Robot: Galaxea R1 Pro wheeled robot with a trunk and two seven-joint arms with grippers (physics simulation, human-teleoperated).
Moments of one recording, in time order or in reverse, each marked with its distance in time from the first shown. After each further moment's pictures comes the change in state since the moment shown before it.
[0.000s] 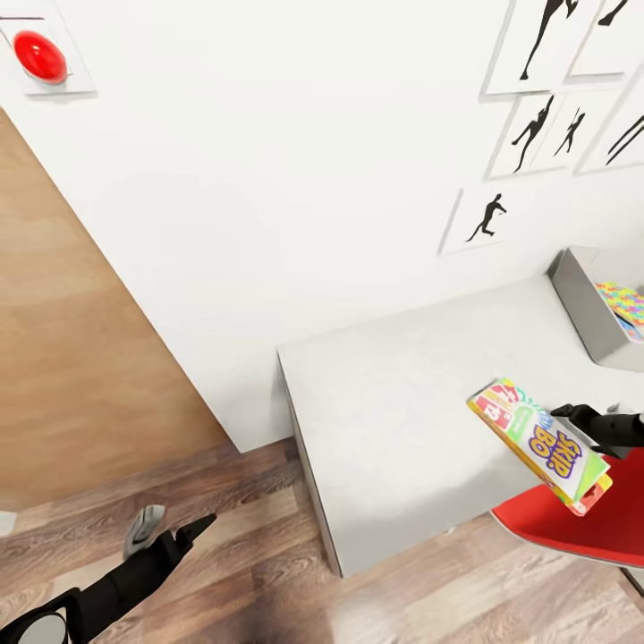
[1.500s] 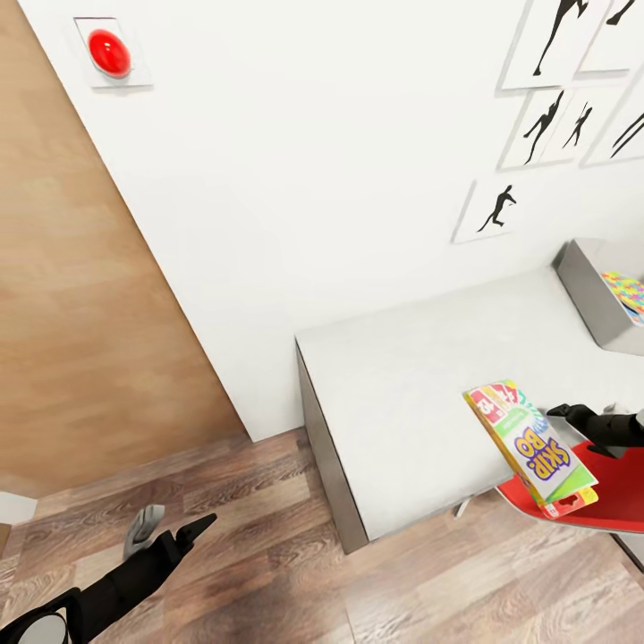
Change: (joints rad) left arm 0.000 0.000 0.000 0.001 0.002 0.001 -0.003; right arm 0.001 0.007 0.001 0.002 -0.014 0.000 0.001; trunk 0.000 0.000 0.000
